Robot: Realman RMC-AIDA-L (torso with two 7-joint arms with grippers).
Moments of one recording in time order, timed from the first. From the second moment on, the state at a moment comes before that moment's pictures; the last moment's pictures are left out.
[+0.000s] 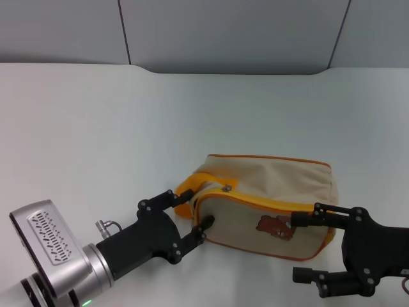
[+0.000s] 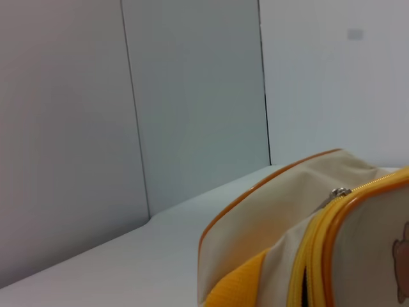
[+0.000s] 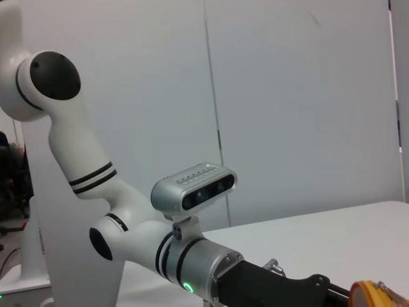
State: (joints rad) left arm -0.51 -2.08 0.54 -0.18 1.71 1.29 -0.19; right arm 0.45 2.03 -0.60 -0.42 -2.06 -1.87 0.90
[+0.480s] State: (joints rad) left arm -0.53 -2.08 0.52 -0.21 1.72 1.29 -0.18; right arm 0.45 2.03 -0.60 -0.42 -2.06 -1.86 0.90
